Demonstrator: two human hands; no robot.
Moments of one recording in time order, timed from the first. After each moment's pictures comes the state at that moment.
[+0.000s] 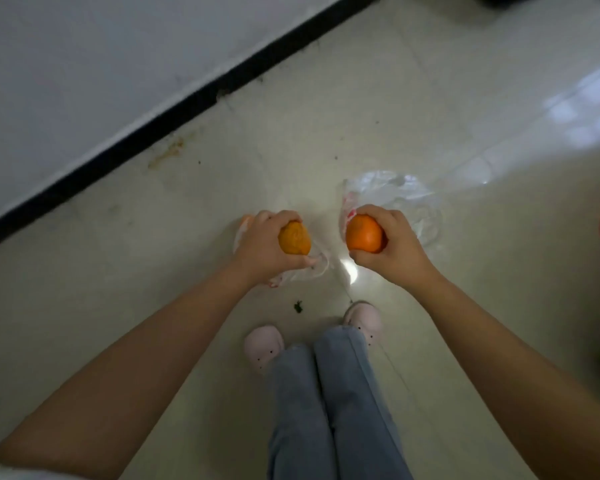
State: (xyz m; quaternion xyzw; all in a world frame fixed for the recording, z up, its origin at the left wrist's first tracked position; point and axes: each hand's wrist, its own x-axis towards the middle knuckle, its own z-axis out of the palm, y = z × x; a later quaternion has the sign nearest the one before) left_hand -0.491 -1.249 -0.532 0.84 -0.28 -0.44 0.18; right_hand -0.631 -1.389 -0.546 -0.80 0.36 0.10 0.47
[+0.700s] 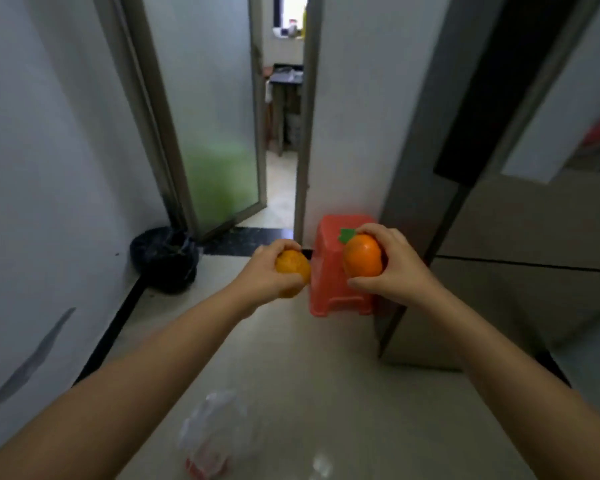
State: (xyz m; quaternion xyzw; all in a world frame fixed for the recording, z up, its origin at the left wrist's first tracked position) left_hand -0.813 -1.429 -0.037 0.55 -0.67 -0.43 0.26; right_hand -1.007 -1.396 -0.020 -0.68 0.64 -0.28 0.23
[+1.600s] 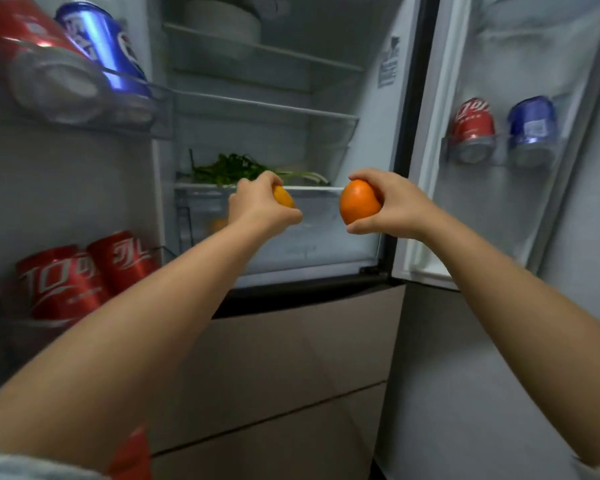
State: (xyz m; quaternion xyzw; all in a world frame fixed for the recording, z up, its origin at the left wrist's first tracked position) left_hand -1.453 -1.504 0.197 0.41 -0.79 -0.23 0.40; right_hand -1.605 -1.393 0.216 -0.62 0.72 -0.30 -0.09
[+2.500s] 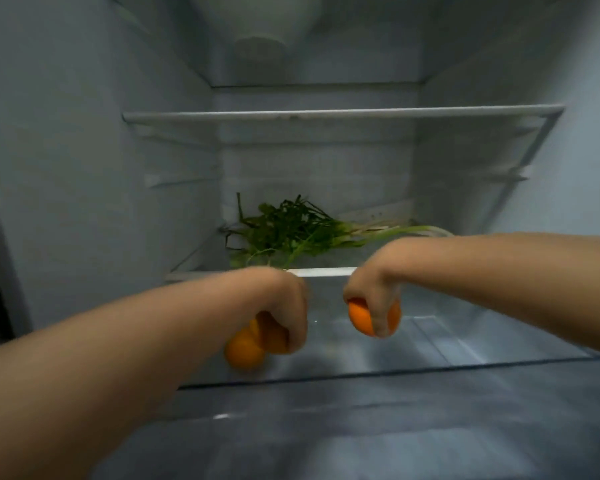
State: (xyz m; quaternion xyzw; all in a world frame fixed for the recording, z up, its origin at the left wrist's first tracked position) left_hand -1.596 -1.820 0.223 0.53 -0.83 -0.06 -0.16; right_hand -1.732 -1.824 0.226 -0.72 0.61 0.33 0.01
